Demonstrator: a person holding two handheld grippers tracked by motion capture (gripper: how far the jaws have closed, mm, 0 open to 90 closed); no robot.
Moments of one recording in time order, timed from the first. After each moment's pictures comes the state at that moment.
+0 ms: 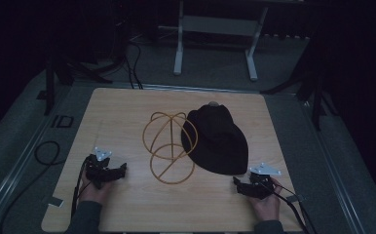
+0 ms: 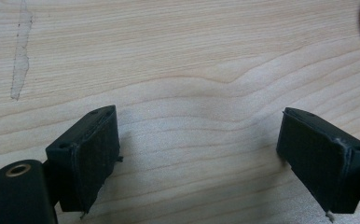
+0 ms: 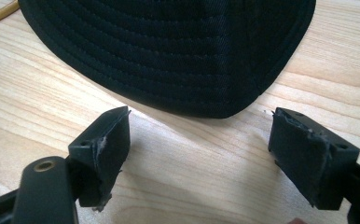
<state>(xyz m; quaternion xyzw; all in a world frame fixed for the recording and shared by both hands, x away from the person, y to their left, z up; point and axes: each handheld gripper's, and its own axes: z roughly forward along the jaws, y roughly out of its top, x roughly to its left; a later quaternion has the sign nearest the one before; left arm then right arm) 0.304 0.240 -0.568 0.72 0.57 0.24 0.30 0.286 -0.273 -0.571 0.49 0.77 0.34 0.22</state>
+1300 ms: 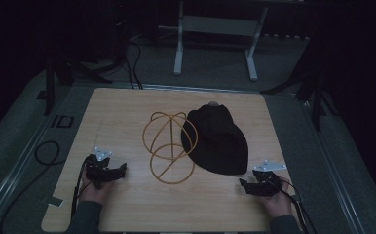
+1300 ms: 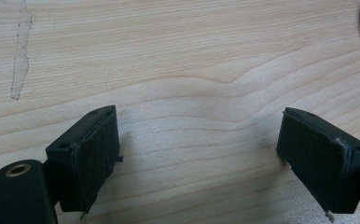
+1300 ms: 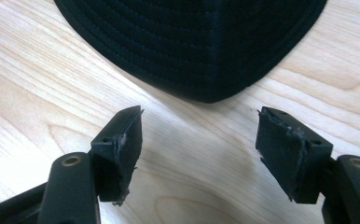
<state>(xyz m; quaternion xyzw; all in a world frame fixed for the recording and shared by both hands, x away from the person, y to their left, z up) 0.304 0.240 -0.568 0.72 0.57 0.24 0.30 0.290 -0.292 -0.551 0.44 0.82 0.31 0.18</state>
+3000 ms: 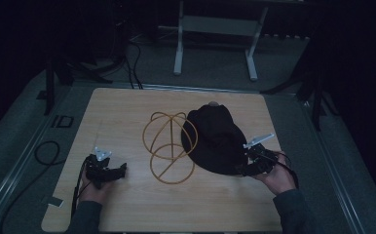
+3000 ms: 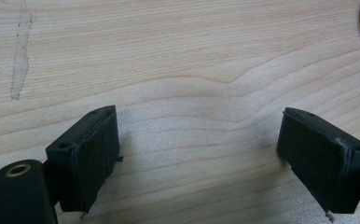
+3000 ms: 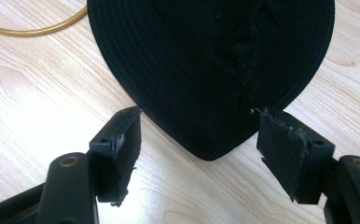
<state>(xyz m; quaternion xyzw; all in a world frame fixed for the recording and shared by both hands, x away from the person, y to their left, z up) 0.303 0.241 -0.567 0.73 0.57 0.24 0.30 0.331 -0.254 -0.469 0.40 0.88 0.22 0.13</state>
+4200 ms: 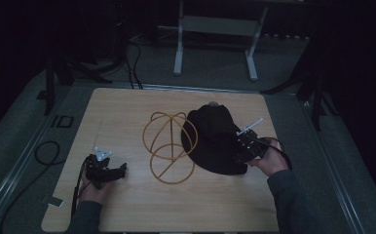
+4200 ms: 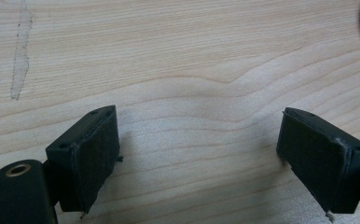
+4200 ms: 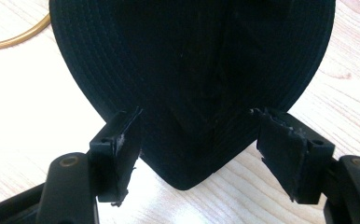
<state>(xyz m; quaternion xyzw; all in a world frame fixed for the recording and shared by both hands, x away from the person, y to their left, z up) 0.303 0.241 -0.567 0.73 0.57 0.24 0.30 0.380 -0.242 -0.468 0.41 0.89 0.17 0.10</state>
